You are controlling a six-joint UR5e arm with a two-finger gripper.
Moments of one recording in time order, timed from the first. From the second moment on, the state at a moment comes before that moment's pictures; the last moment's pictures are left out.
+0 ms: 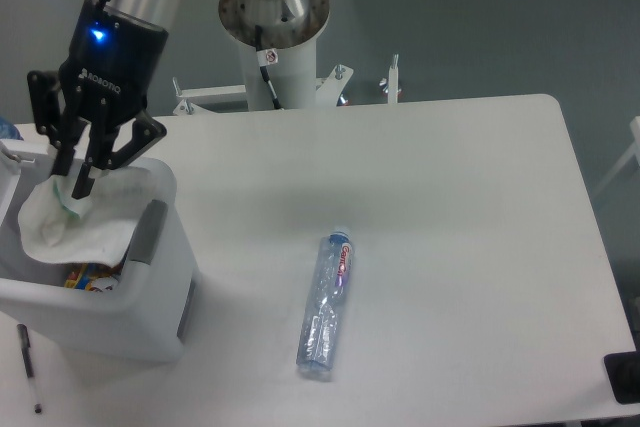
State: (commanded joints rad) arm 2.16 -1.62 -1.61 -0.76 1.02 0.39
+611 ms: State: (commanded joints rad) arm 2.34 -1.72 -1.59 -0.75 1.02 0.38
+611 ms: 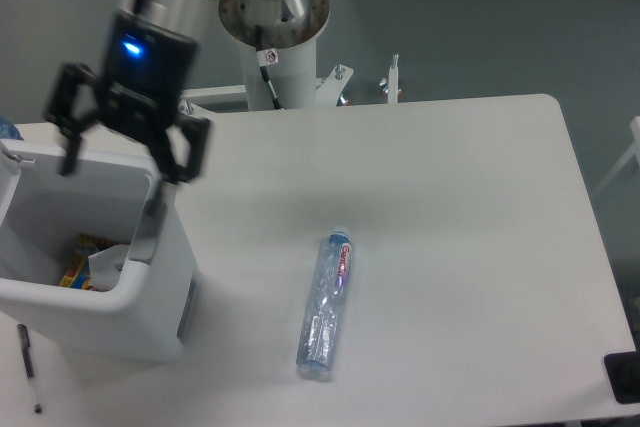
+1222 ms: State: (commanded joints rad) arm 2.42 -1.99 -1.51 -0.77 1.16 0.38
